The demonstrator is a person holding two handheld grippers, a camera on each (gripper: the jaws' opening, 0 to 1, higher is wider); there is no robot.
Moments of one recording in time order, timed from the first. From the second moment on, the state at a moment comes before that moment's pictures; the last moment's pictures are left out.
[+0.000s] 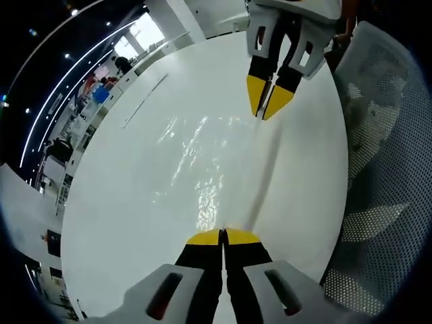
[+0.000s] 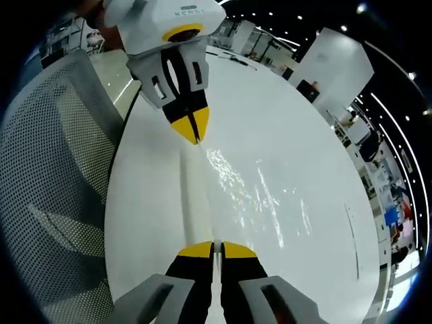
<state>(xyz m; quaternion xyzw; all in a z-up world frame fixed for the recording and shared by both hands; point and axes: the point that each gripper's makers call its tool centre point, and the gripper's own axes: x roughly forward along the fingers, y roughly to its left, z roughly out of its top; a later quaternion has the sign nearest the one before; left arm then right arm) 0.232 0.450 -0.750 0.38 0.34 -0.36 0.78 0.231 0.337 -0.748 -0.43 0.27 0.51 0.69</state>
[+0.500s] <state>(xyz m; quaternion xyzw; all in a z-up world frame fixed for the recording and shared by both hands) 0.233 0.453 -0.751 0.38 0.34 -0.36 0.78 0.232 0.329 -0.749 -0.43 0.27 0.51 0.70</state>
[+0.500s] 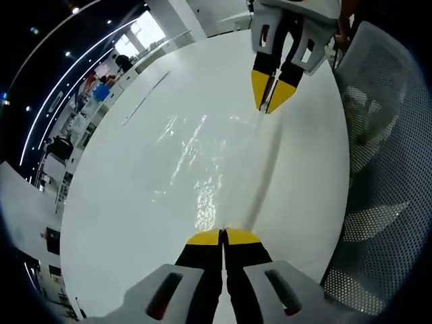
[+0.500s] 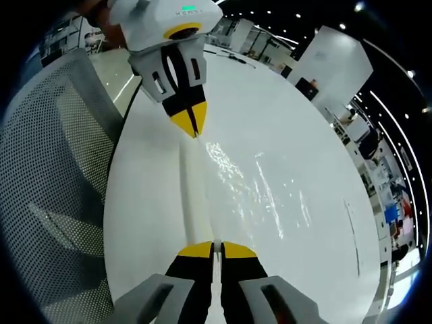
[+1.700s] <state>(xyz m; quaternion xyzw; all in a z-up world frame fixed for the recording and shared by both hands) 0.229 0.455 -0.750 0.40 0.33 -0.36 0.77 0.240 0.387 -0.715 -0.36 0.23 0.54 0.72</state>
